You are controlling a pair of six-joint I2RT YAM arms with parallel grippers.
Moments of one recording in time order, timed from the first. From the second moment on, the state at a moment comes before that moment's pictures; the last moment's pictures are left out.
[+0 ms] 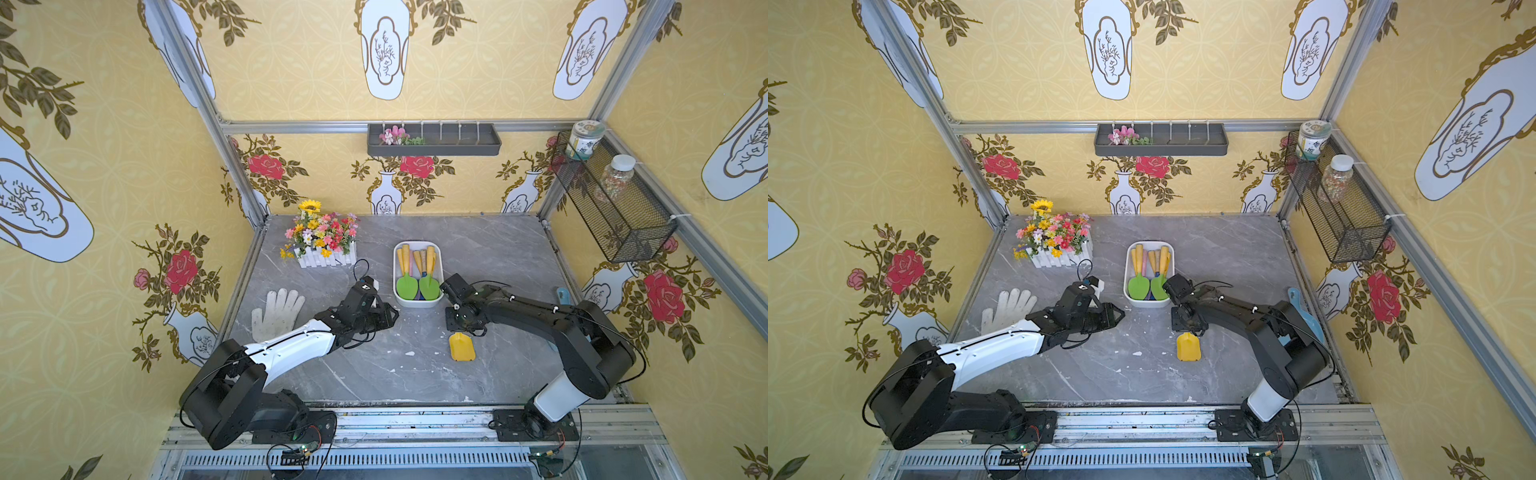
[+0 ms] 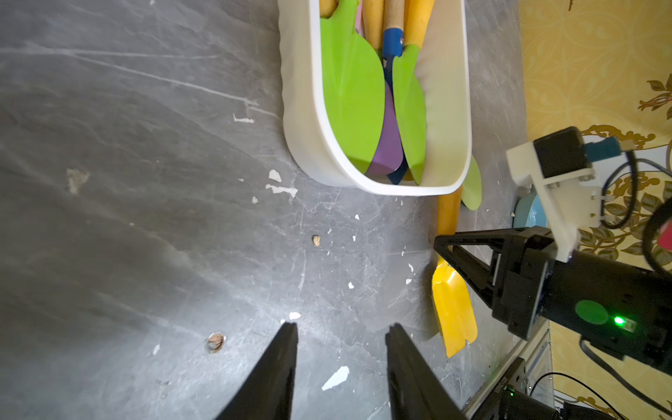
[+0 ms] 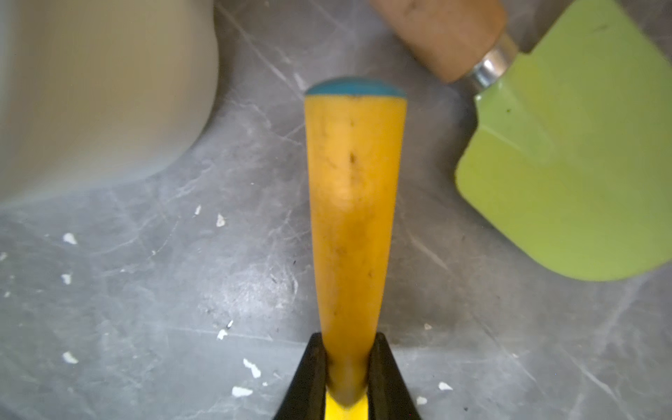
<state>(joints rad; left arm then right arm) -0.68 1.35 0.65 -0.08 0.18 -0.83 0.59 1.60 0.90 -0.62 0.12 0.55</state>
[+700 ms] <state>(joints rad) -0.68 1.27 0.63 -0.08 0.14 -0.85 0.59 1.59 1.28 -0.74 0.16 0.51</state>
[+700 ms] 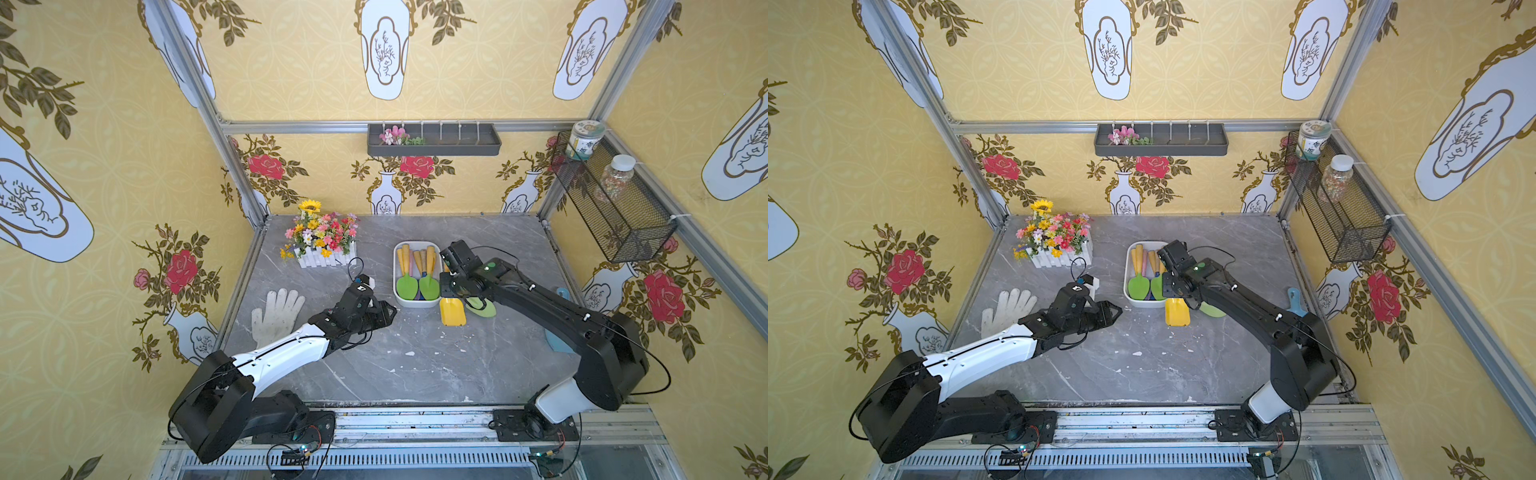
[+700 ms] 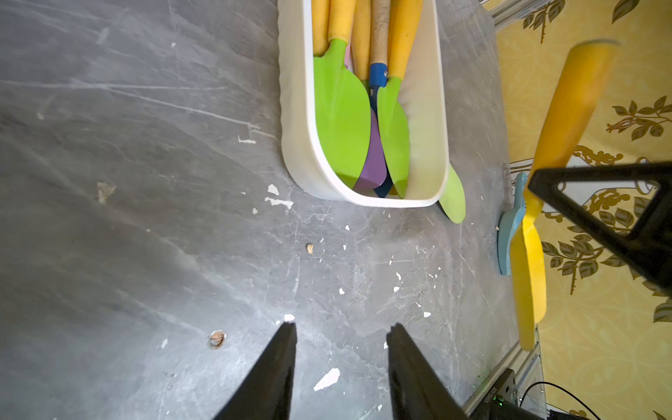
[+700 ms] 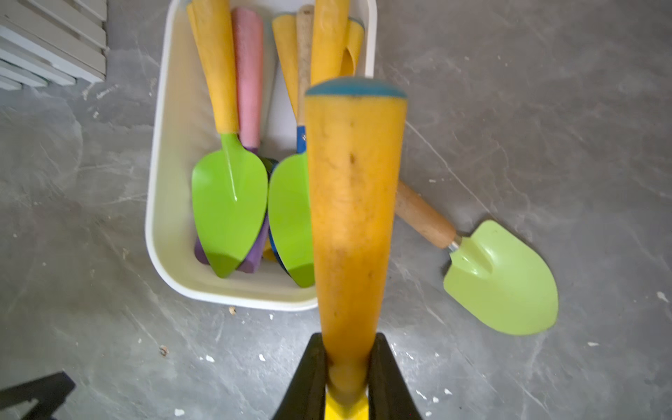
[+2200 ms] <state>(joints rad) -0.68 1.21 0.61 -0.15 0.11 -0.86 0.56 2.03 1.57 -0.53 0.25 0.43</state>
